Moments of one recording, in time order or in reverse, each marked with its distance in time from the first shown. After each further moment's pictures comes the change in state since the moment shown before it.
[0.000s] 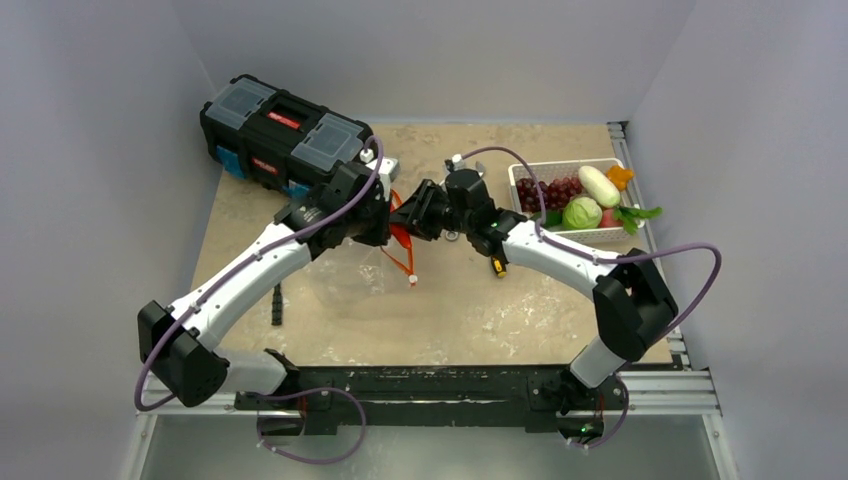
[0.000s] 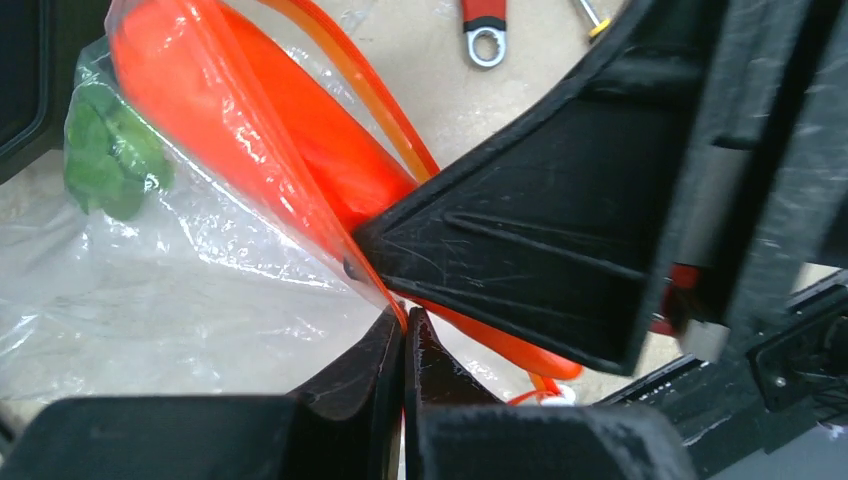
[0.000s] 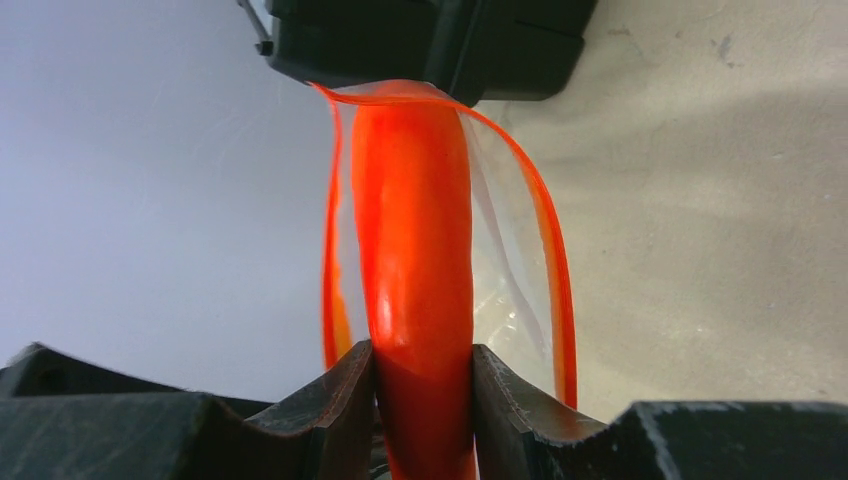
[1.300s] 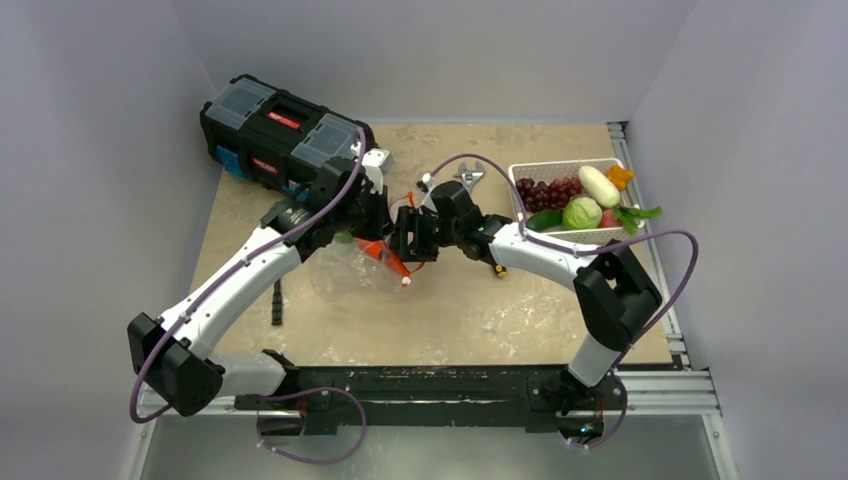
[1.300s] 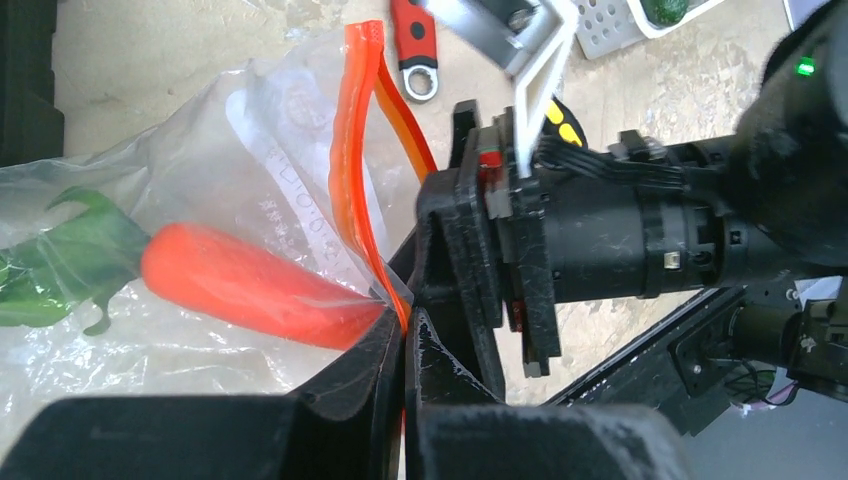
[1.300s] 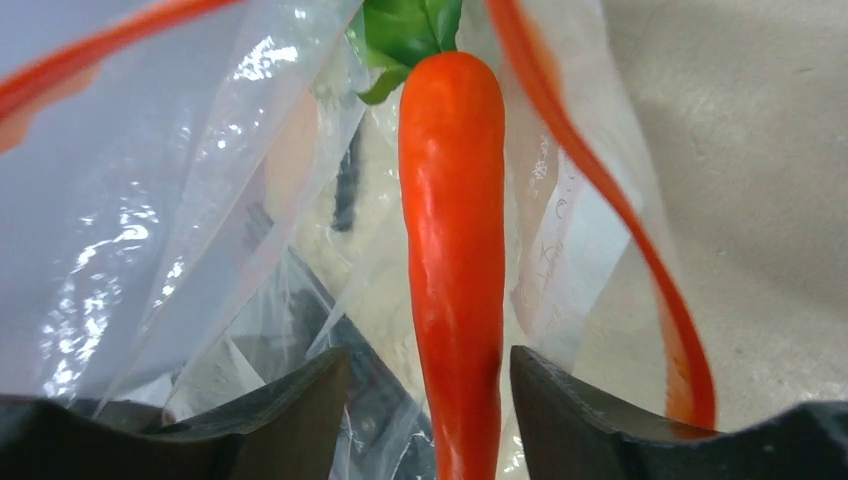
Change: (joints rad) left arm 0.047 -0.053 -0.018 0.076 0.142 -0.029; right arm 0.036 0.064 -0.039 -0.069 -0.163 -0.295
